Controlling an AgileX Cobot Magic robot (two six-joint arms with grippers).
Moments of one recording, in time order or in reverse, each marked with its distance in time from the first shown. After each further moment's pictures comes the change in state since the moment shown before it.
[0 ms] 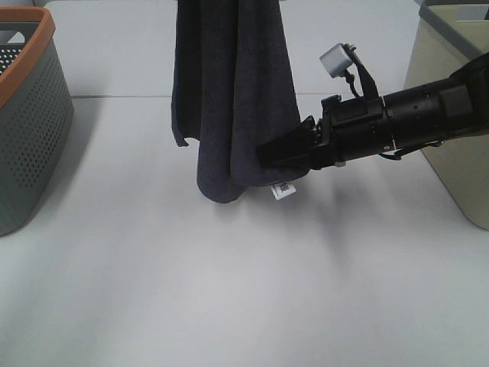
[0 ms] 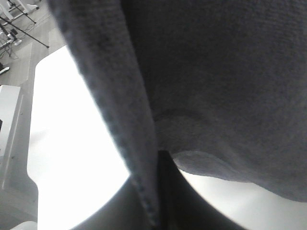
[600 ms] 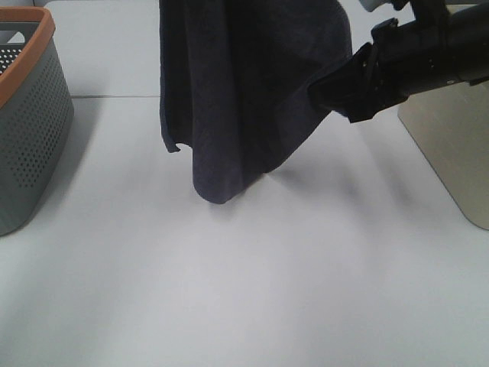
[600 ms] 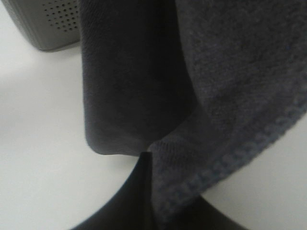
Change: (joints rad) left arm 0.027 0.000 0.000 0.074 -0.003 -0.396; right arm 0.000 -0.334 0.000 -0.290 -0.327 0.185
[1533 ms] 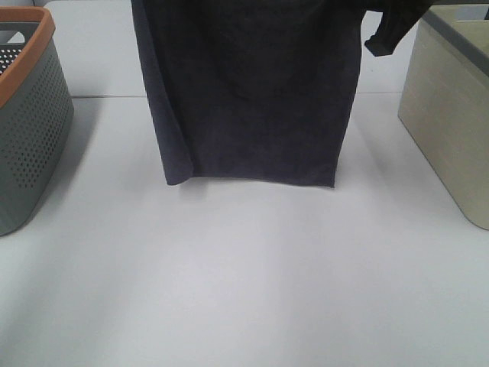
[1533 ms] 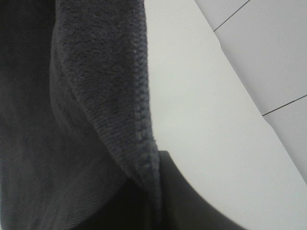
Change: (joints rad) left arm 0.000 0.098 0.001 0.479 -0.125 -0.765; right arm 0.000 0.041 -0.253 -0.212 -0.235 -0.238
